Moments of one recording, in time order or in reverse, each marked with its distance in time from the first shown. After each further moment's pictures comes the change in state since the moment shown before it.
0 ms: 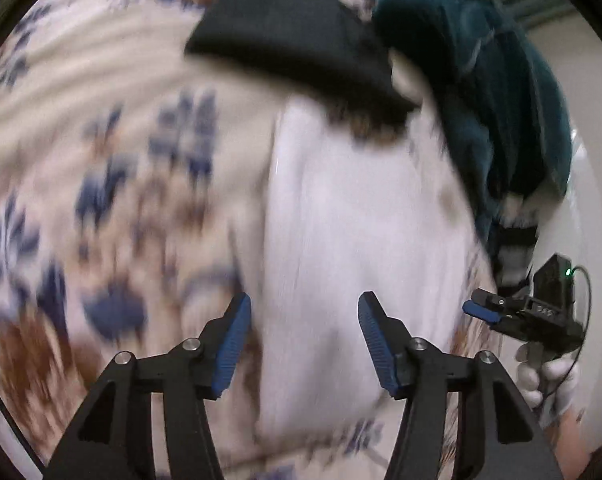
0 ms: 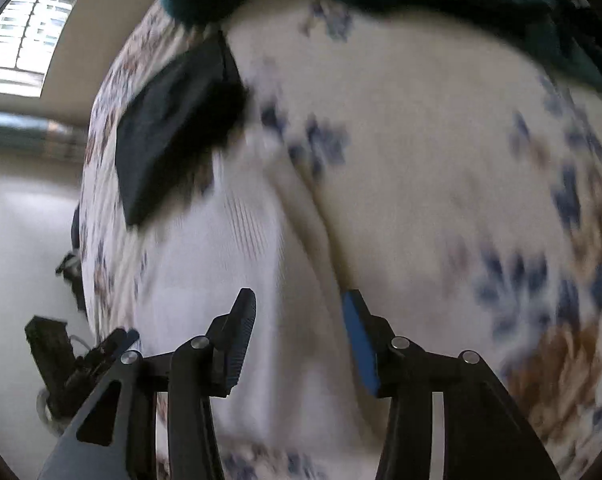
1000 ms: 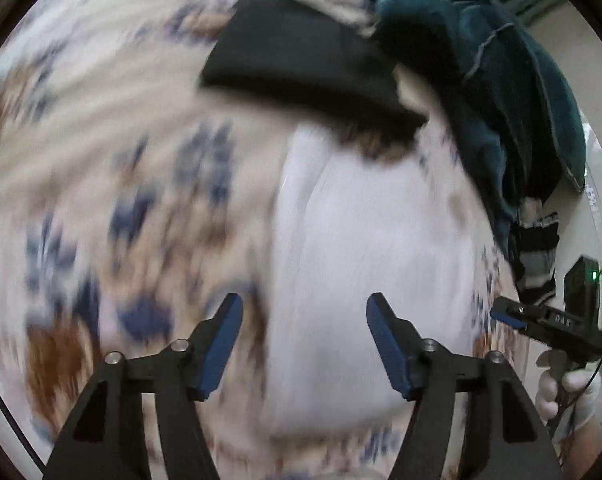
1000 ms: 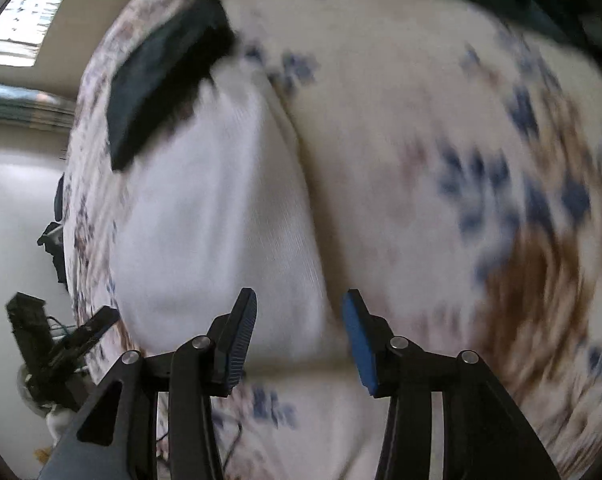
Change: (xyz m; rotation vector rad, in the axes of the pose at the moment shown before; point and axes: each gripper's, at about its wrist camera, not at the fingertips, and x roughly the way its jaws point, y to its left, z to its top) left arm -0.013 -0.030 0.025 0.081 -0.134 0.110; right arm -0.018 -0.006 -0.039 -0.064 -0.014 -0.089
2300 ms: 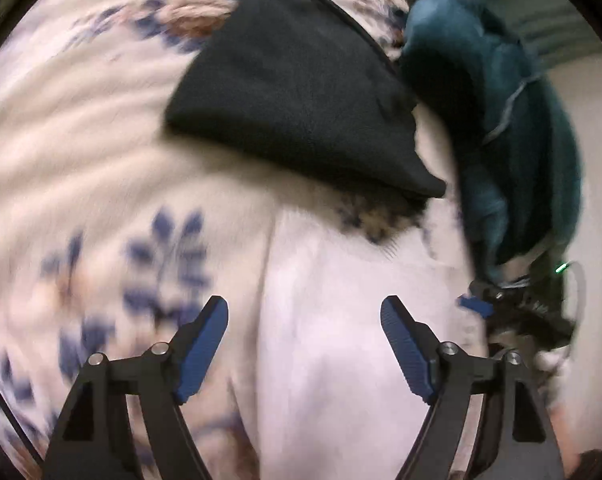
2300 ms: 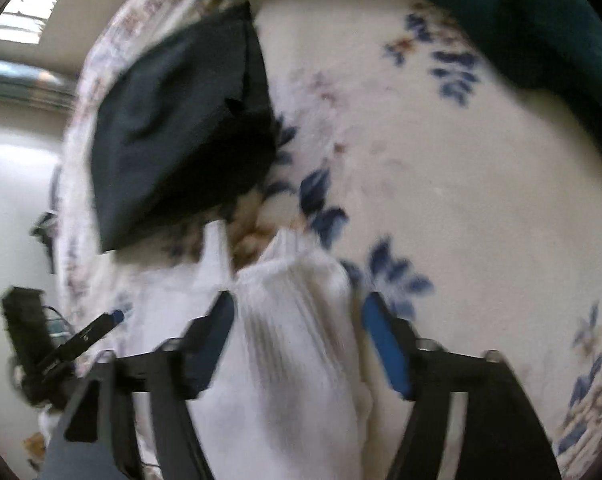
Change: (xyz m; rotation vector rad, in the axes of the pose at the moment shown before) left arm 0.044 0.053 0.060 -0.215 0.064 -0.185; right arm 0.069 0.064 0.189 -0.093 0.063 0.033
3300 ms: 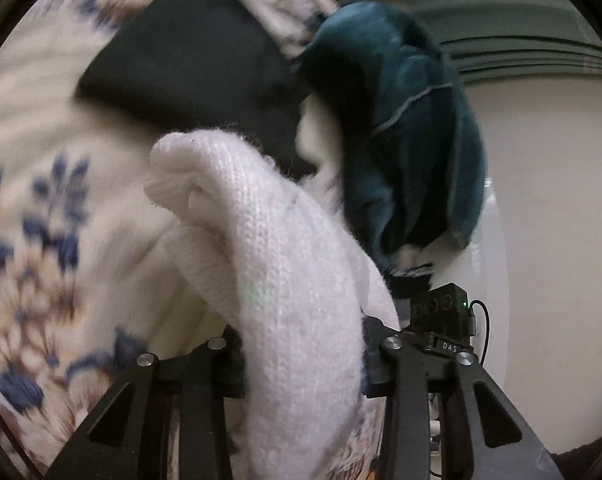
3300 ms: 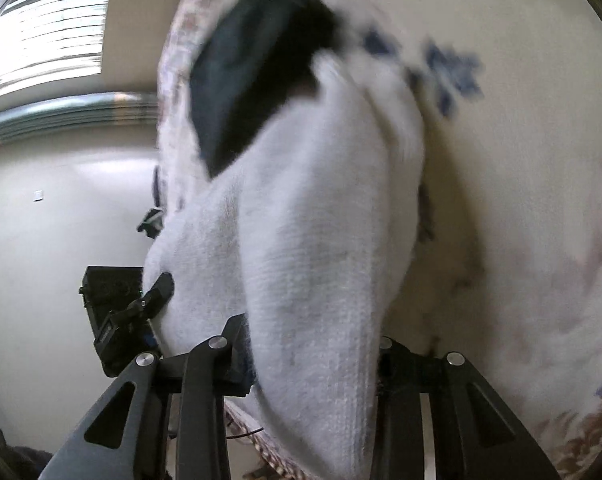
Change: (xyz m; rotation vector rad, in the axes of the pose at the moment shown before) left arm -0.043 -0.054 -0.004 0.021 -0.007 -0.344; right arm -0.021 -0.013 -0.142 0.101 0.060 0.432
